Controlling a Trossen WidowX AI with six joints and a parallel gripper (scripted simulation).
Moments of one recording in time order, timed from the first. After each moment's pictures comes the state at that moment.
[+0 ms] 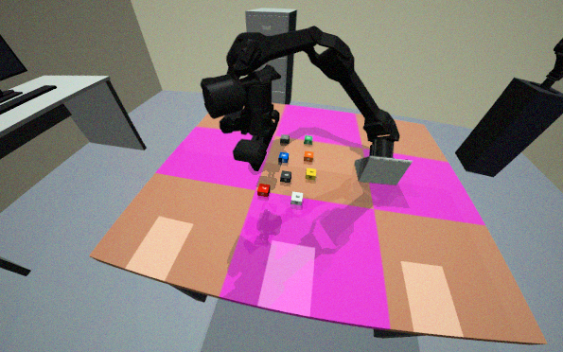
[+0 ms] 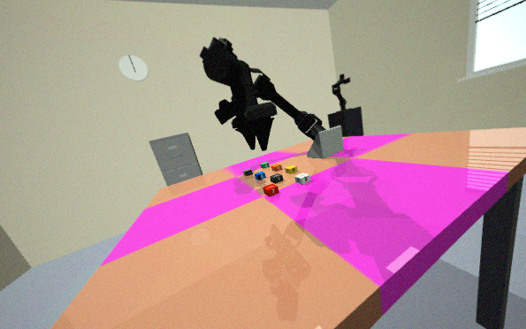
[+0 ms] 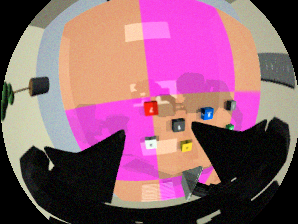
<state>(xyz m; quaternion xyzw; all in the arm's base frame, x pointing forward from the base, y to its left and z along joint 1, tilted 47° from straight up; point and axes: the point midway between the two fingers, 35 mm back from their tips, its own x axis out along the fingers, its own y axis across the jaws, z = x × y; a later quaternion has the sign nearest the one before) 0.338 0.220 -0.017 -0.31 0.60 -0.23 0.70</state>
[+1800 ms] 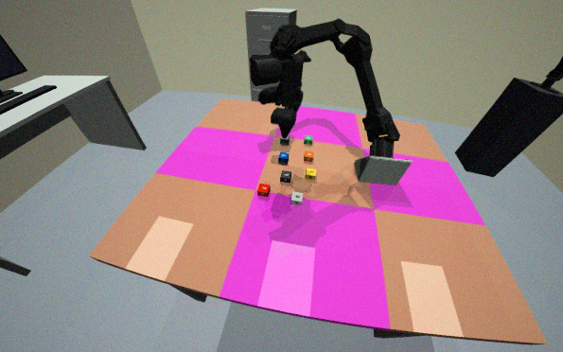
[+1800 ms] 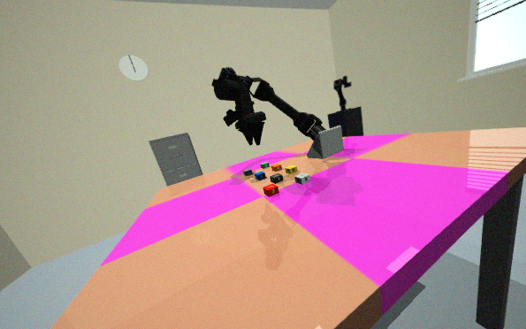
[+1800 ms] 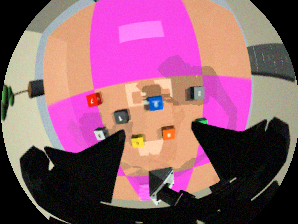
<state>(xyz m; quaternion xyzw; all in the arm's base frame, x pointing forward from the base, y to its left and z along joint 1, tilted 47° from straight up) 0.301 0.109 0.085 -0.31 0.60 -0.24 0.70</state>
